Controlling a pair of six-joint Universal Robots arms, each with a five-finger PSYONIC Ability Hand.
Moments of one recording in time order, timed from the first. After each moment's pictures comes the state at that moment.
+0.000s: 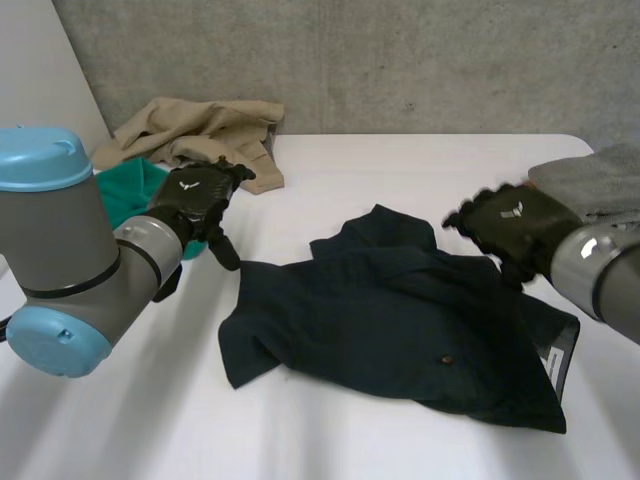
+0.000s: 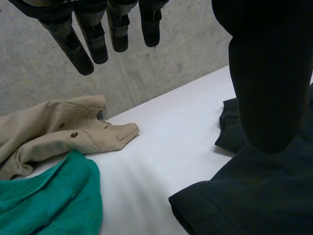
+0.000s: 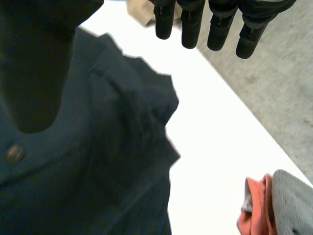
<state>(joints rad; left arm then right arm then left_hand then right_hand) 4.29 -1.96 -1.43 3.17 -1.50 3.24 1.91 -1.36 1.43 0.38 1.40 2.56 0.20 0.20 0.21 0.20 0.05 0.22 0.20 0.21 0.20 0.04</state>
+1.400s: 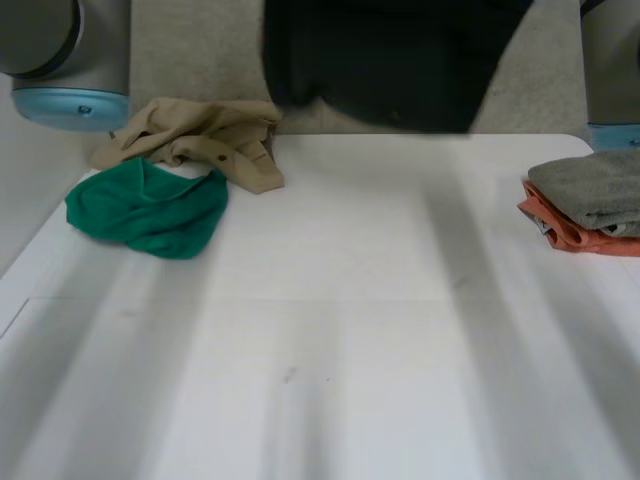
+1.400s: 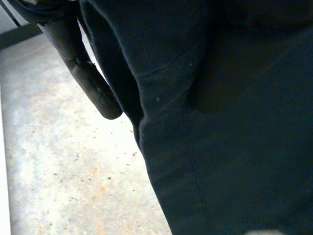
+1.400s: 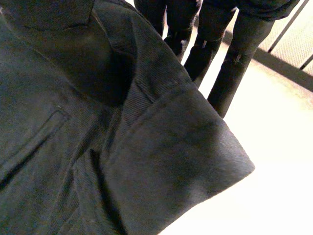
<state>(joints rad) 4.26 -2.08 -0.62 3.50 -1.62 3.37 1.94 -1.22 0.96 -0.64 1.43 2.88 1.17 1.19 1.18 1.19 0.98 1.13 1.17 1.19 1.20 0.98</state>
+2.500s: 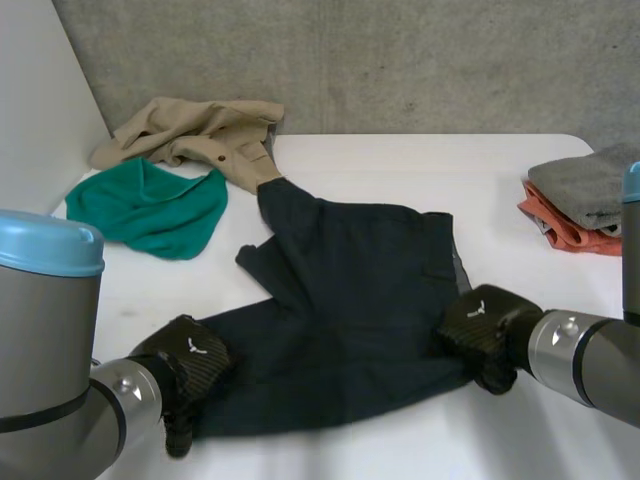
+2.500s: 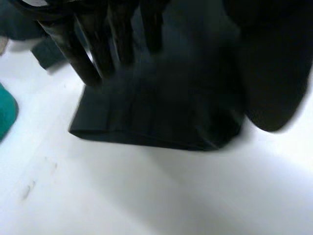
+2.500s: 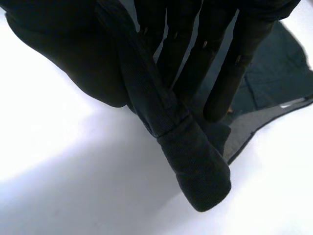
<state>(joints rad) 4.15 -1.75 -1.71 2.70 -1.60 3.74 1.93 -1.33 1.62 0.51 1.32 2.38 0.23 0.32 0.32 0.30 0.14 1.13 1.17 1.19 1.20 1.01</state>
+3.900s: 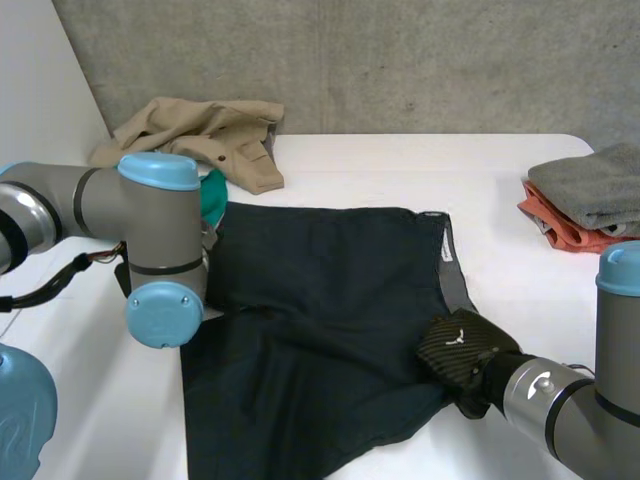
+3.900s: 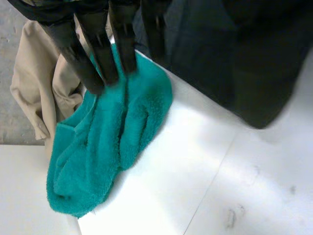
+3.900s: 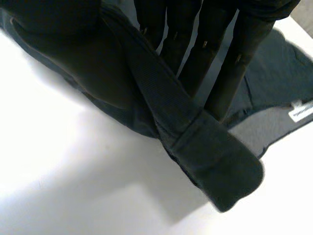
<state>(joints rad) 4.21 -2.38 -1.01 2.92 -1.94 4.02 1.99 -1.37 1.85 0.19 1.31 2.47 0.30 0.39 0.41 0.39 0.23 1.13 1.17 1.19 1.20 1.02</state>
